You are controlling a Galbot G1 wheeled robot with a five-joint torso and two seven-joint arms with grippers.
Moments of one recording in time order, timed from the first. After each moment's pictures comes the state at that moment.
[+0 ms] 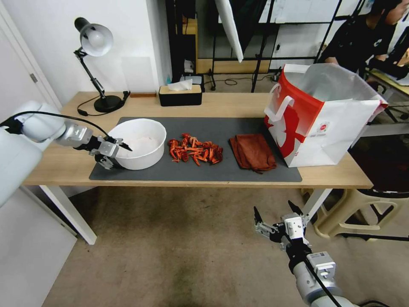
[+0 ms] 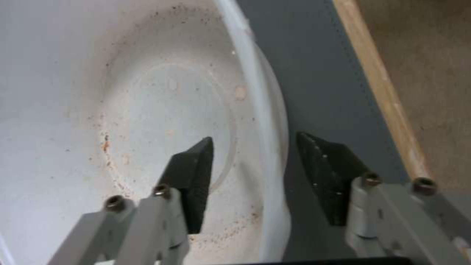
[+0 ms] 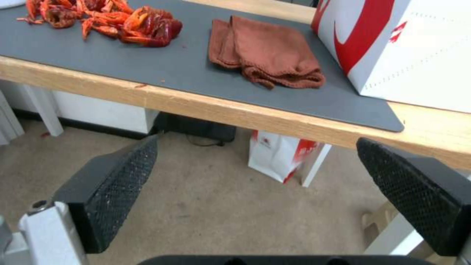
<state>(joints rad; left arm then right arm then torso) 0.26 -0.59 0.11 -1.41 0.15 -0.23 1.35 -1.83 1.43 0.49 2.35 -0.07 -0.26 -0.01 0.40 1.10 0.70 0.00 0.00</state>
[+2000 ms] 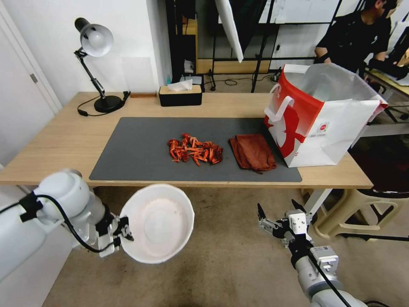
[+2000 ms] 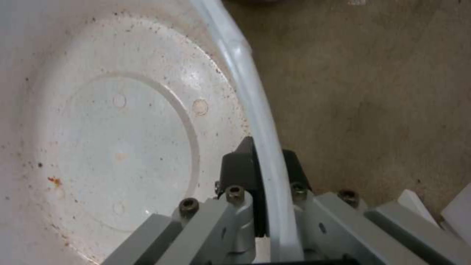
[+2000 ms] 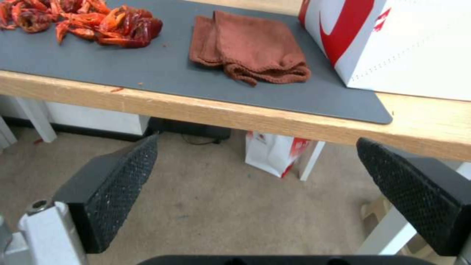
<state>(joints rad) 0.96 -0.50 -0.11 -1.95 0.53 -0.68 1.32 -1.79 1.43 0.52 2.34 -0.01 -0.30 0.00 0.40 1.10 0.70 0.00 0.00</state>
